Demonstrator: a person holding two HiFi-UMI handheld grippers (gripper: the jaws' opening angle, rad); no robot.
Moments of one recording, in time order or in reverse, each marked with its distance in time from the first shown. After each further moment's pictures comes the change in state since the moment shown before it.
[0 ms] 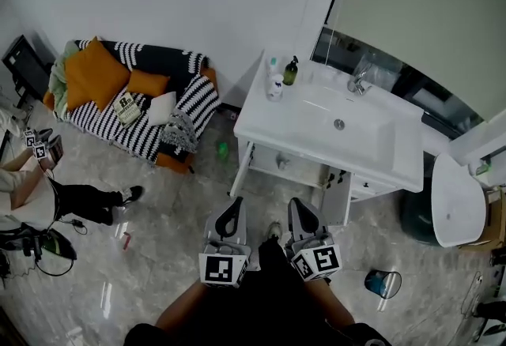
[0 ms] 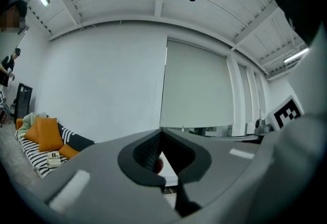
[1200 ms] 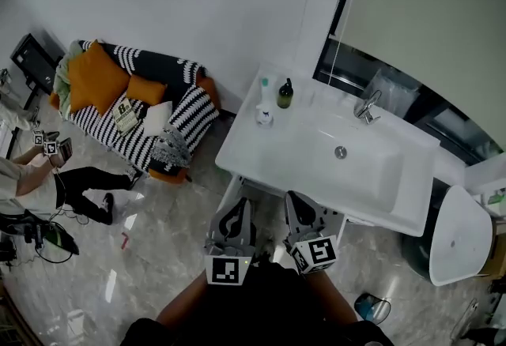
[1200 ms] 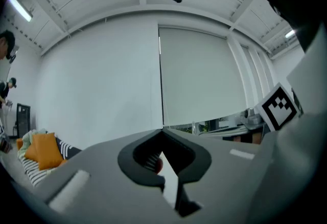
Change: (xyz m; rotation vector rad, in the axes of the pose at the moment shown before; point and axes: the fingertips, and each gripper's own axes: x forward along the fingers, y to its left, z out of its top) left arm 0.202 -0.034 -0.009 0.110 0.056 0.065; right arm 0.139 -0.167 0.011 -0.024 0.071 0.128
